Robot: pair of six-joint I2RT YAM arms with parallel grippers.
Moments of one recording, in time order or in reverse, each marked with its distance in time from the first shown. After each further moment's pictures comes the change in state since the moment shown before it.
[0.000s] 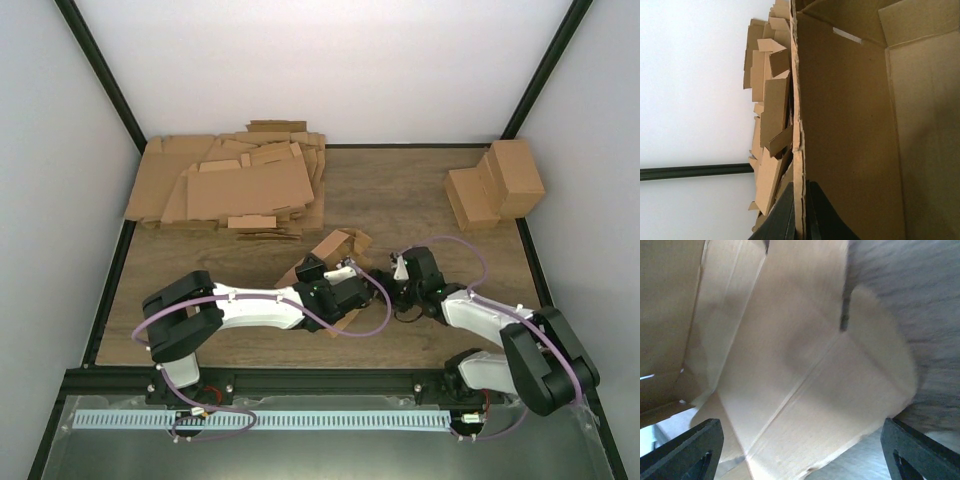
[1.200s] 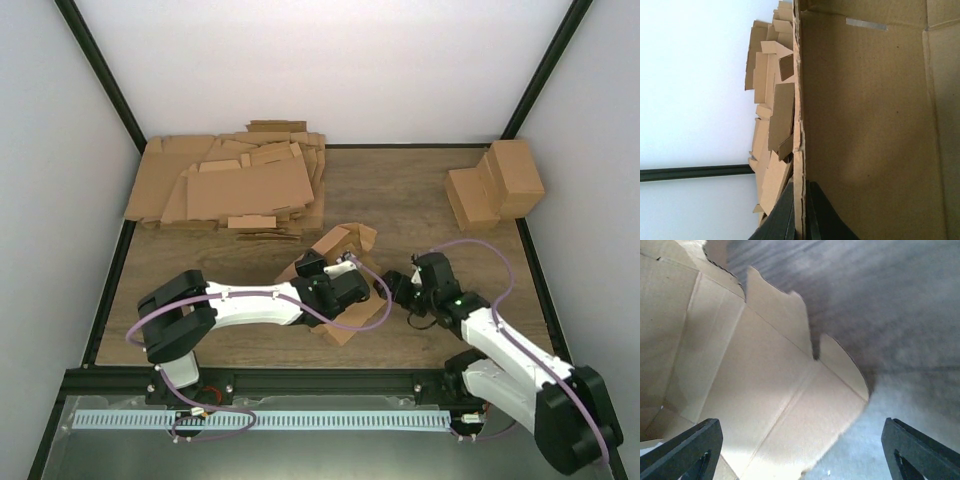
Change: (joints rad) left arm 0.020 -0.025 0.031 -0.026 0.023 0.017; right arm -0.016 -0.291 0.010 -0.292 0.232 -0.032
